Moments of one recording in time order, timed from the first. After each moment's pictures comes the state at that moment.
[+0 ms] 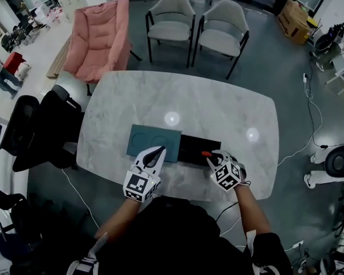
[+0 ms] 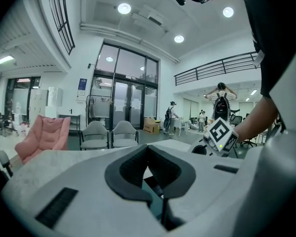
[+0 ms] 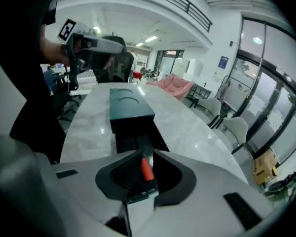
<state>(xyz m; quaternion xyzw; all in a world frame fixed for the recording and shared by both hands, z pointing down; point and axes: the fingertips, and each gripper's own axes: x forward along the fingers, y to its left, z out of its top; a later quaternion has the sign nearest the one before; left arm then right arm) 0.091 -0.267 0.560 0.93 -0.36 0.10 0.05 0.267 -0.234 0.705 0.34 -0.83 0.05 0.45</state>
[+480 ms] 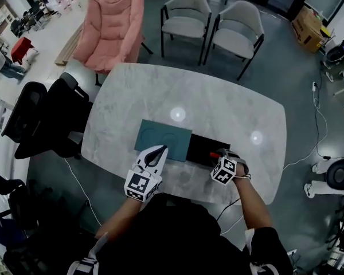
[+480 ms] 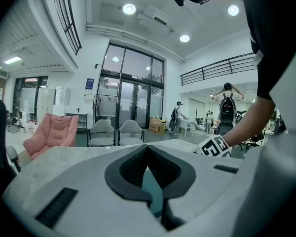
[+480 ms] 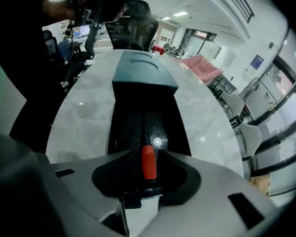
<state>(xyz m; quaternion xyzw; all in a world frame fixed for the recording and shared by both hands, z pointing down) 0.062 -0.270 0.562 0.91 -0.39 0.09 0.07 0.263 -0.240 0.780 0.22 -0.78 0.02 0.59</state>
